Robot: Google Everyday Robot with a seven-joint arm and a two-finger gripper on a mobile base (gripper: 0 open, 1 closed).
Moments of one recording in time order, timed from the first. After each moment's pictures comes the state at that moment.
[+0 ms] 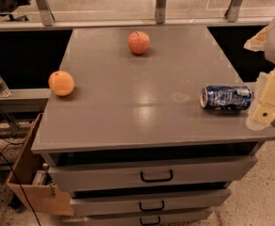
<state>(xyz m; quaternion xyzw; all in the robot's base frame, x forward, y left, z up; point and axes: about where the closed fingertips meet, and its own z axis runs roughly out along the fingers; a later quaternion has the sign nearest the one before) 0.438 -0.217 0.977 -0.60 0.78 -0.03 0.16</state>
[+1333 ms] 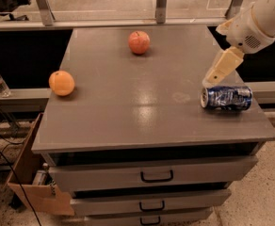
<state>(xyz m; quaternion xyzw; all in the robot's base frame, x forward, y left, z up) 0.599 -0.205 0.935 -0.57 0.77 0.02 0.30</state>
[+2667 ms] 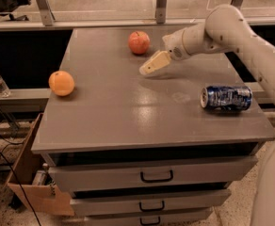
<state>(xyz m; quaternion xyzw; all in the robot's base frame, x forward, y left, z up) 0.759 -0.066 0.848 -0.47 0.74 0.18 0.44</state>
